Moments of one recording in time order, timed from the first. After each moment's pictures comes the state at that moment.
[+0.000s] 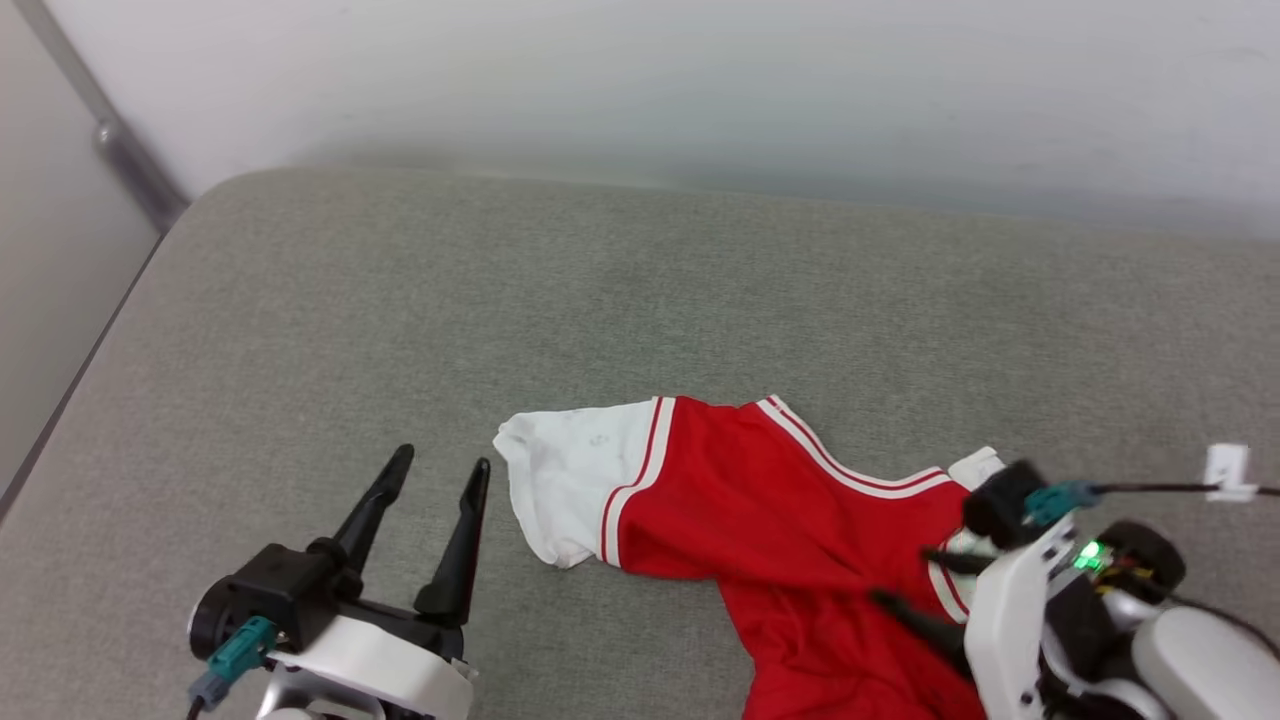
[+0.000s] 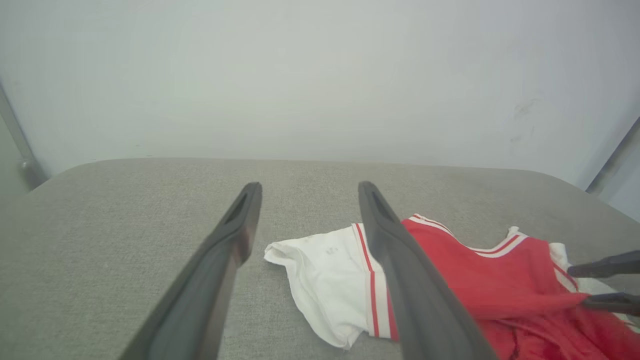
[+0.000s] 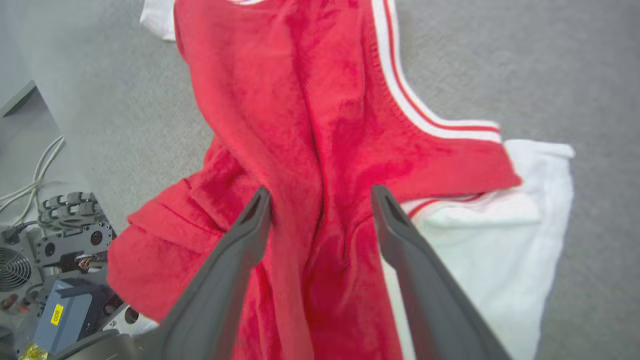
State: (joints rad) left arm -0.04 0.32 -0.31 -0.02 -0.44 -0.02 -0.23; right arm -0.31 -0.58 0.67 0.08 0.70 0.13 0.50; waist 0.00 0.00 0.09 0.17
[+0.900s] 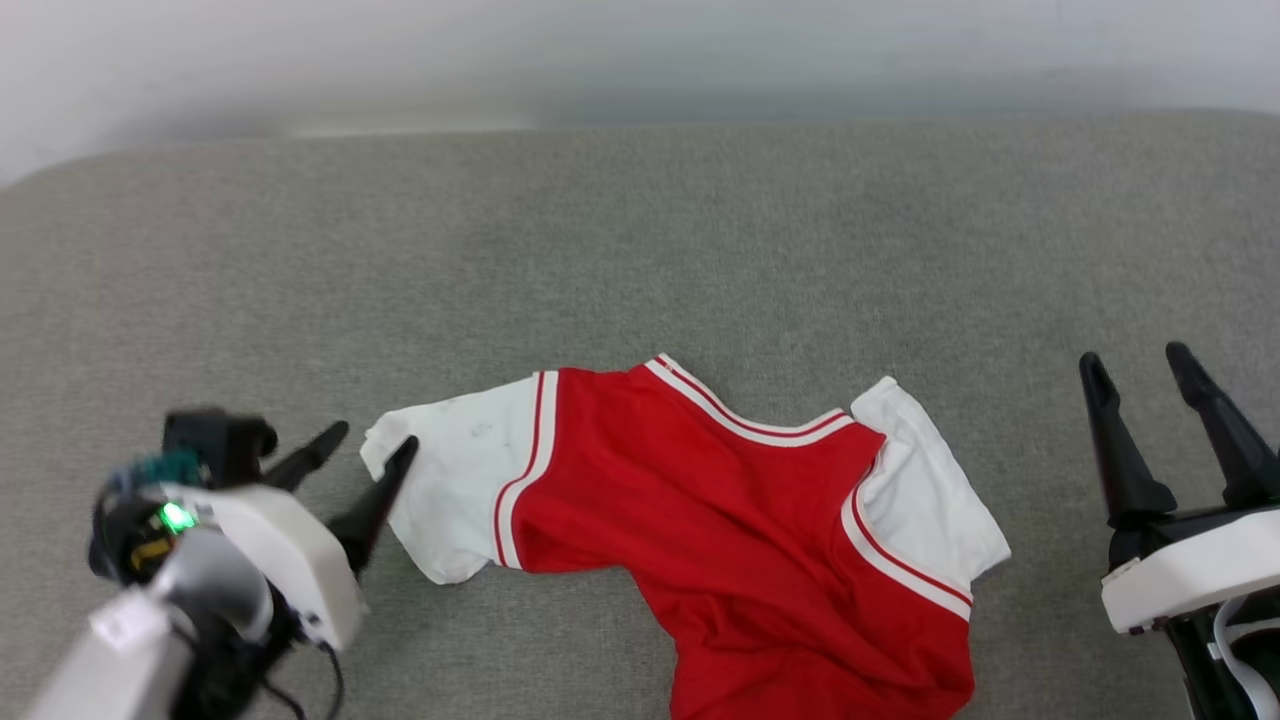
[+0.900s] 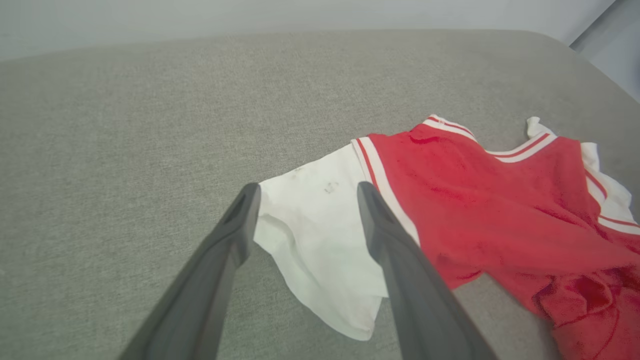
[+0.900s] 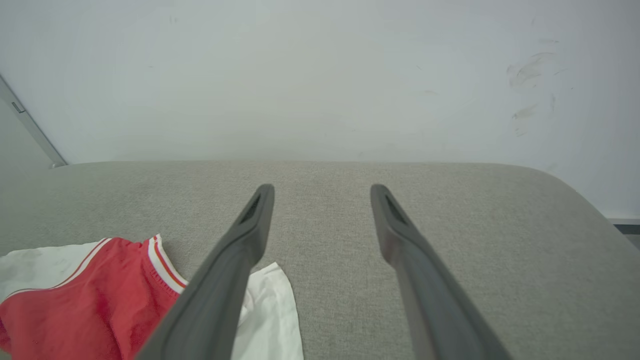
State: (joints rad) left arm -0.18 0.51 -0.26 0.00 -0.64 -0.08 0.22; right arm -0.06 -0.20 -0.06 -0.21 0.31 0.13 0.11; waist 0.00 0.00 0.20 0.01
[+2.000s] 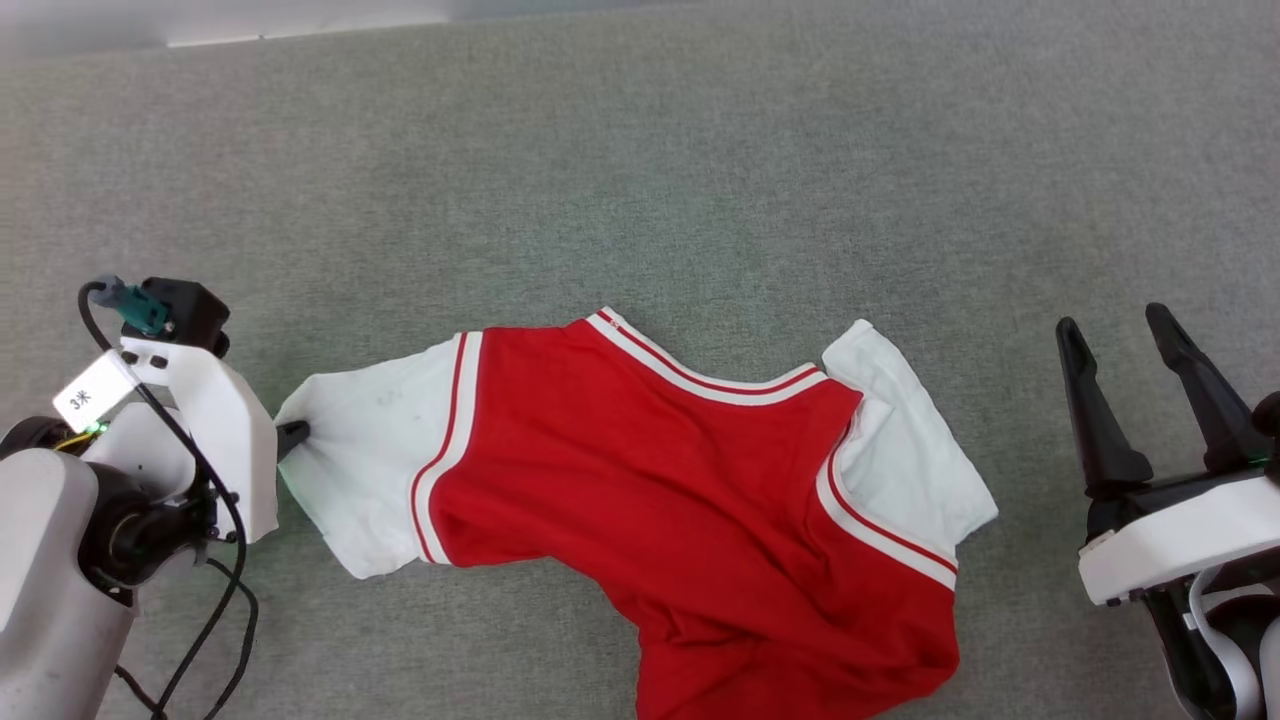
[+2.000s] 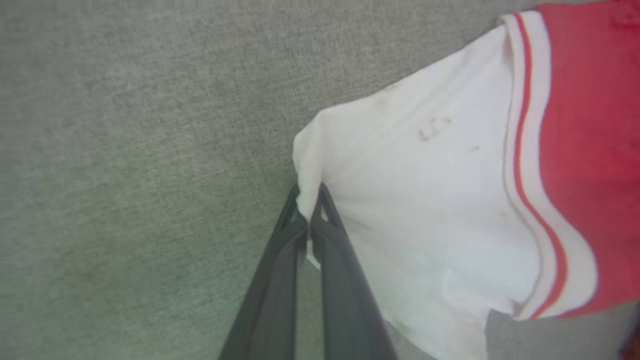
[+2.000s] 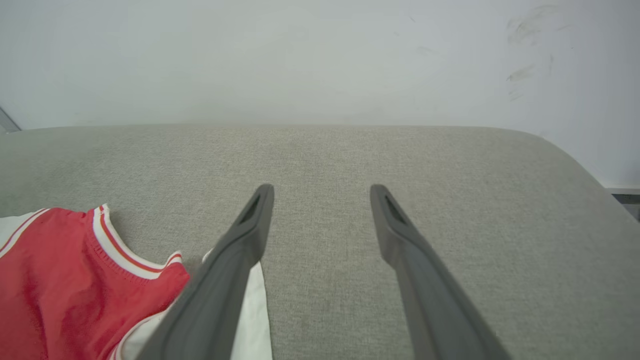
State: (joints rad) left arm -0.50 0.64 -0.35 0.26 -0.80 -0.08 0.80; right arm -0.12 -0.18 -0.03 -0.21 0.26 0.13 0.11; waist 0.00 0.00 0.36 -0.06
